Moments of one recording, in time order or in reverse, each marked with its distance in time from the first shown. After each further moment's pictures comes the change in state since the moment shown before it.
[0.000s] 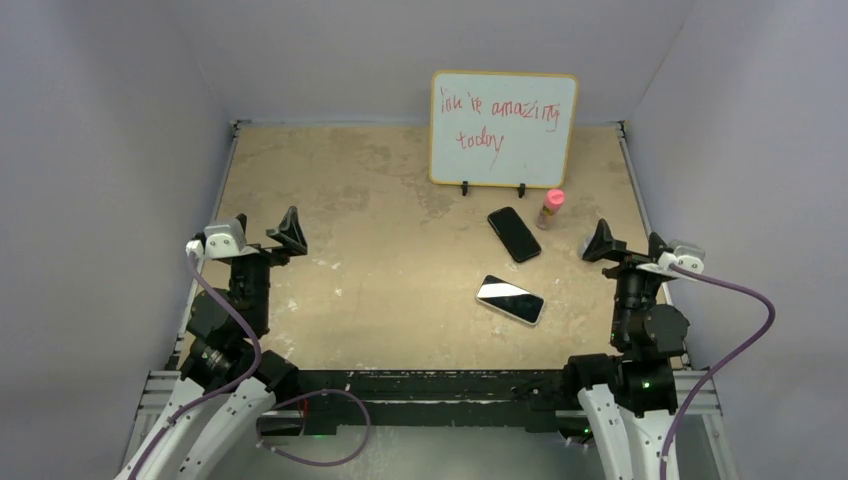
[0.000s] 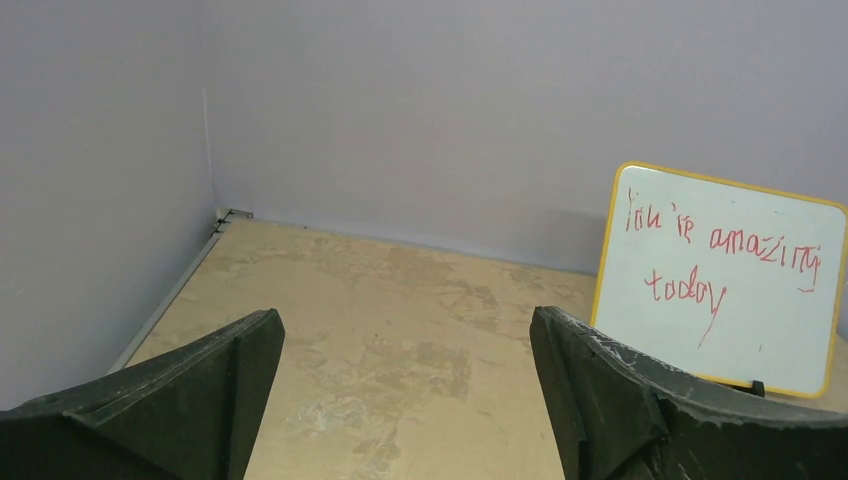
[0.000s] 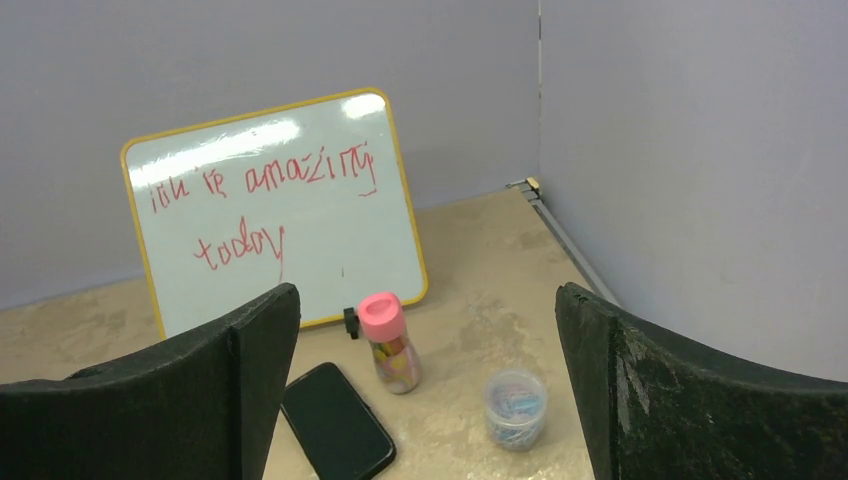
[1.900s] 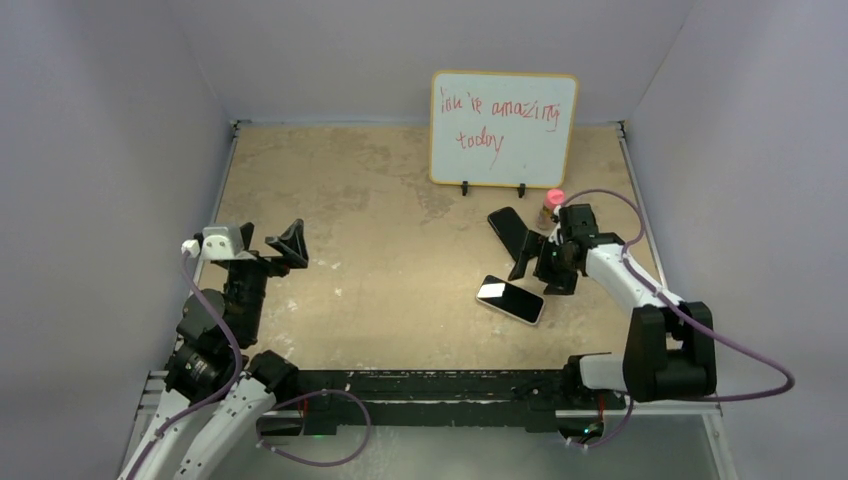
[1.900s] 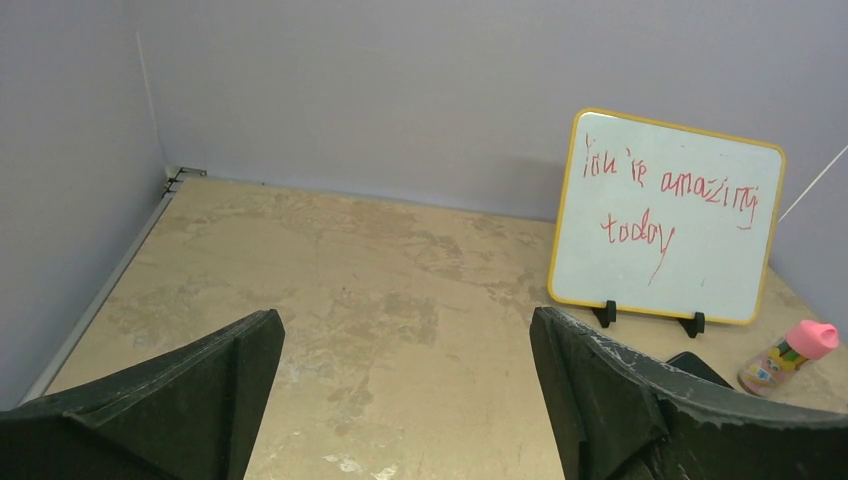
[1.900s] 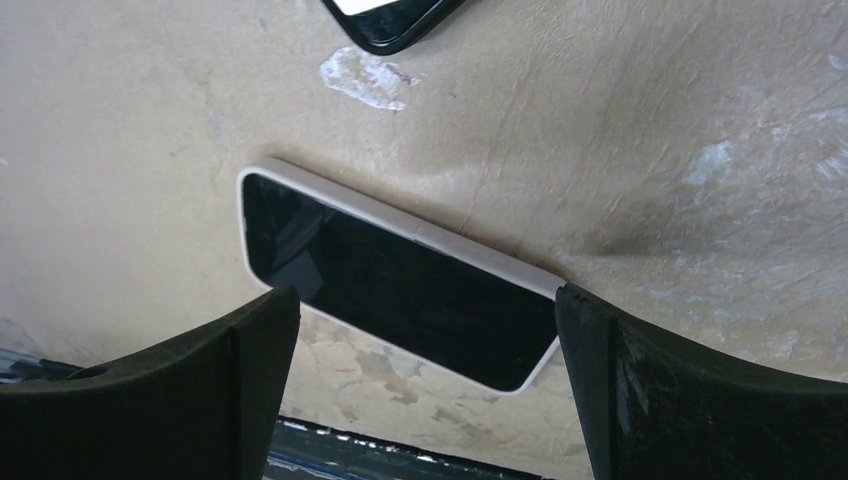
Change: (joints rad) left arm 0.000 -0.037 0.084 -0.240 0.096 -0.100; right arm 0.000 1.132 0.193 -0.485 -0.563 0.323
